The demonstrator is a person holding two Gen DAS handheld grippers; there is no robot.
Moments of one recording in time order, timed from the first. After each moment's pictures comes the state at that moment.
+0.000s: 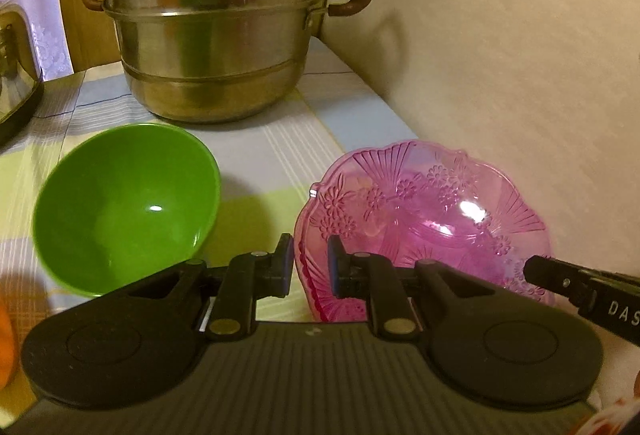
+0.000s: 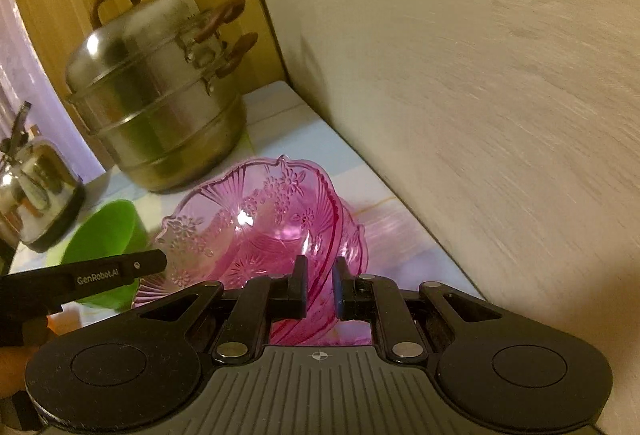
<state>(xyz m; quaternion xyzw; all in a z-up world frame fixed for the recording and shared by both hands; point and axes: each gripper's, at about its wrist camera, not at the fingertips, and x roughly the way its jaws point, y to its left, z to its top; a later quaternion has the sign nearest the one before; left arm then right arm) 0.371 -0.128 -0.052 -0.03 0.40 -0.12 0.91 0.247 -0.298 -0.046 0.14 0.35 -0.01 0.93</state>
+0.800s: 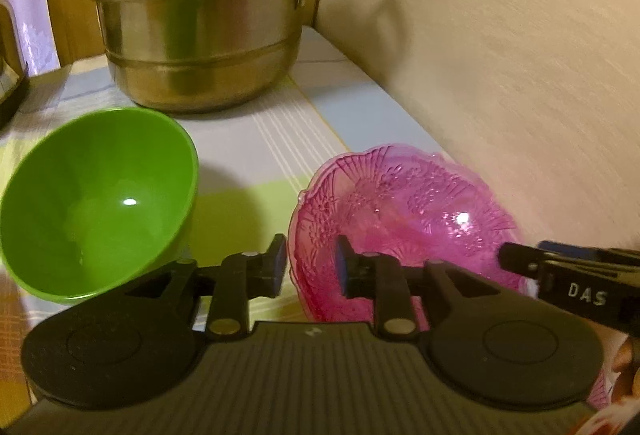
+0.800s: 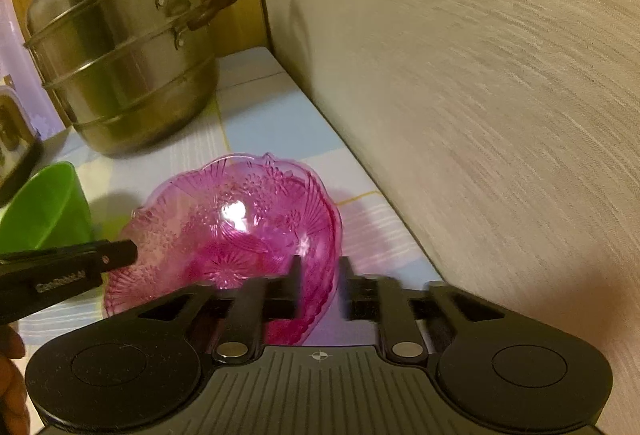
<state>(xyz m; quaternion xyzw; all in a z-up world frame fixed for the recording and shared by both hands) 0.377 -0.135 -0.074 -0.02 0.40 -0.12 0.91 0.279 -0.297 -0.075 0.09 0.37 -0.04 0.92</state>
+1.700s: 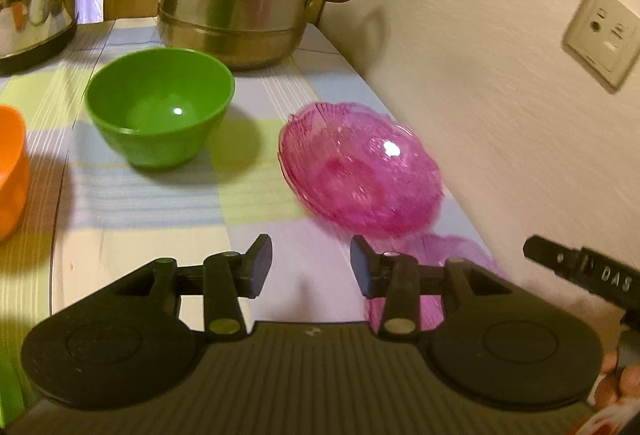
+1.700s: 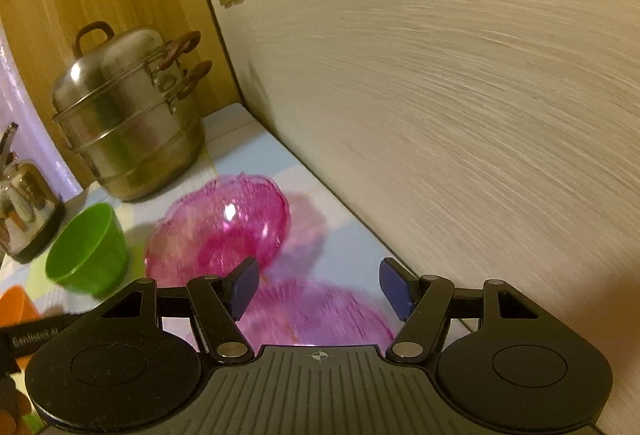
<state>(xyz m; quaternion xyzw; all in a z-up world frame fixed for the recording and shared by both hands) 0.245 -0.111 -0.036 -0.10 0.40 -0.12 0.90 0.133 -0.324 -0.040 0.16 0.30 -0.07 0.94</state>
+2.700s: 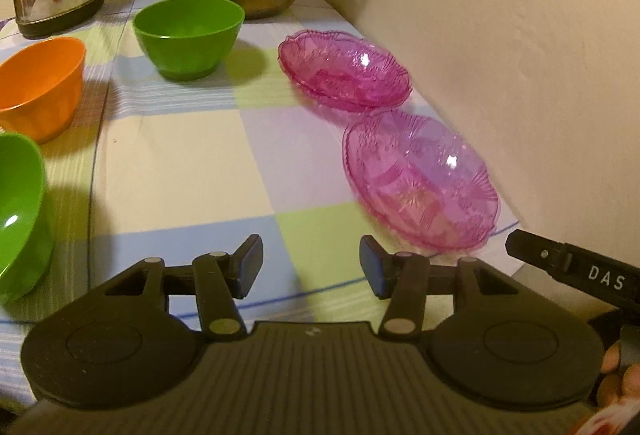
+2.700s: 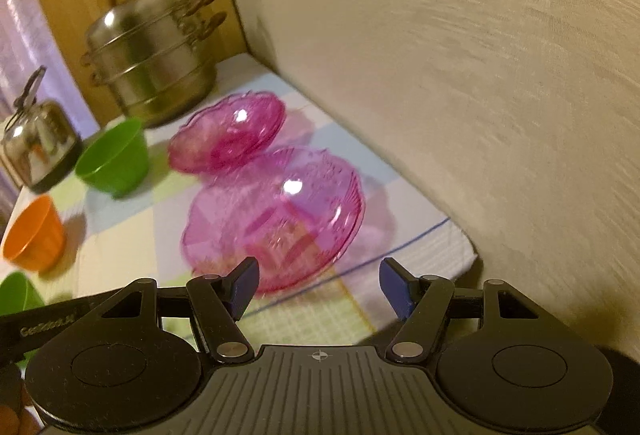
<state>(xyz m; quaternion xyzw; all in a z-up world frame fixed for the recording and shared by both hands) 0.114 -0.115 -0.039 -0.07 0.43 -0.11 0.89 0.013 -0.294 -0.050 0.14 0.35 -0.05 0.92</state>
